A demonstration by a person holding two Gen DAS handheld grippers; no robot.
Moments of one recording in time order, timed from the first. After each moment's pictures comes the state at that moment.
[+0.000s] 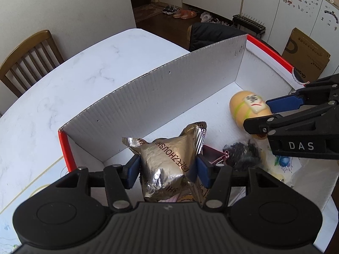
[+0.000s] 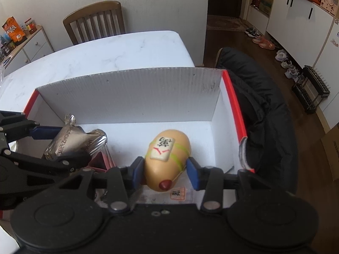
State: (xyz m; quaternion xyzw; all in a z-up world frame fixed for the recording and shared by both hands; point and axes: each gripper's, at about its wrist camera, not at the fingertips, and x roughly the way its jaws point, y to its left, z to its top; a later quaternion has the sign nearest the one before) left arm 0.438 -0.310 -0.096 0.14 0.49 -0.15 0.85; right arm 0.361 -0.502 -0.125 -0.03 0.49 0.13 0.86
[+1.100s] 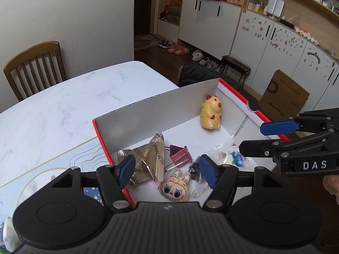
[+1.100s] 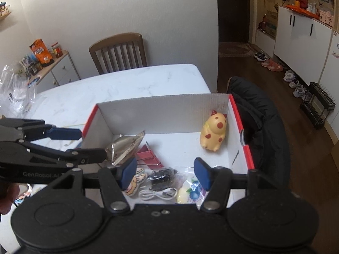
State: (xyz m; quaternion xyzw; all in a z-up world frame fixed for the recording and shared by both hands) left arm 0.356 -0.259 -0.025 0.04 0.41 -0.19 0.89; right arm 0.271 -0.502 -0.051 0.01 0.42 0.17 0.89
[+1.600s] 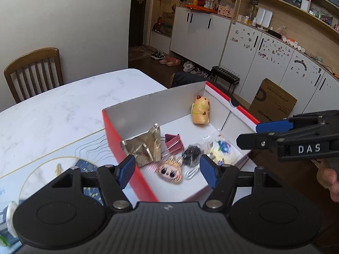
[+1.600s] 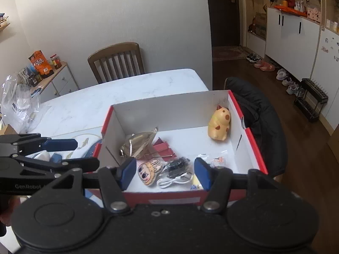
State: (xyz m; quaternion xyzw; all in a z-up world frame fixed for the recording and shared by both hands) left arm 0.301 -0.222 -0.013 0.03 0.38 -0.21 0.90; right arm 0.218 -0.484 -0.037 0.04 0.40 0.14 0.91
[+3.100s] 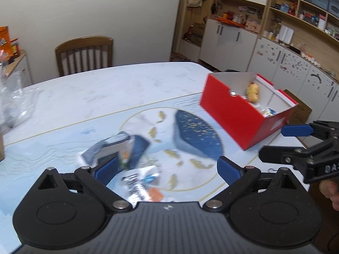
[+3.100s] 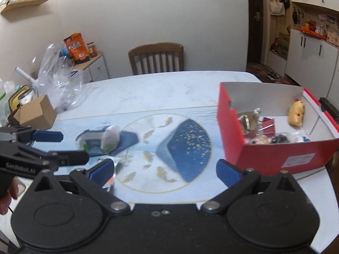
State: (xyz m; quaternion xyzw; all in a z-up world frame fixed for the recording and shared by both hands) left arm 0.189 0.033 -0.040 -0.01 0.36 -0.15 0.92; right arm 0.104 -0.262 -0.065 0.00 0.35 0.18 0.92
